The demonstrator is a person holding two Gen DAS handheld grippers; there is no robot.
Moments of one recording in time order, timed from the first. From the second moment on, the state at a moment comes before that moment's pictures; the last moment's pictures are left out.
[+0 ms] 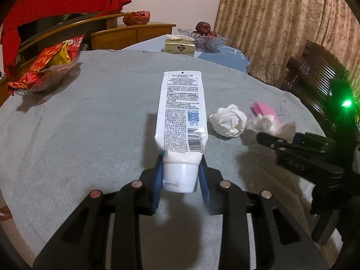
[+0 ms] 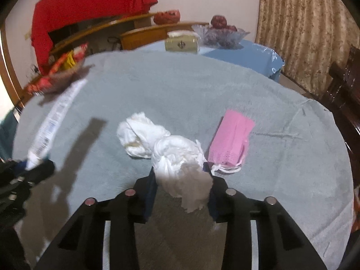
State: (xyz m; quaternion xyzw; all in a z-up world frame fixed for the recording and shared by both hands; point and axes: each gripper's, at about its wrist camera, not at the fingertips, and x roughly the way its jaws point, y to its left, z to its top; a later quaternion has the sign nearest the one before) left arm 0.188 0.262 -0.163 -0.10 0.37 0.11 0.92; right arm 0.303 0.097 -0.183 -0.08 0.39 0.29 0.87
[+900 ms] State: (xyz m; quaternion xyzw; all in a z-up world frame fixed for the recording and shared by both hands) left arm 0.168 0.154 -0.105 -0.08 0.34 0.02 0.94; right arm 0.215 -0.029 -0.098 -0.01 0.34 0.26 0.90
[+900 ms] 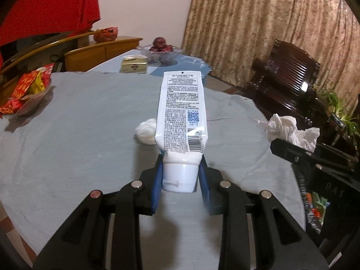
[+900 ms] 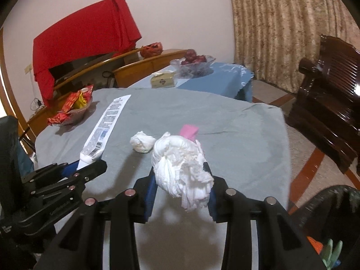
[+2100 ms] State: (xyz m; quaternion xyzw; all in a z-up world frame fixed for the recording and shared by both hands) left arm 0.155 -0.086 -0.083 0.00 0.32 -0.19 0.93; right arm 0.125 -0.284 -0.070 0.06 0.30 0.03 0.95
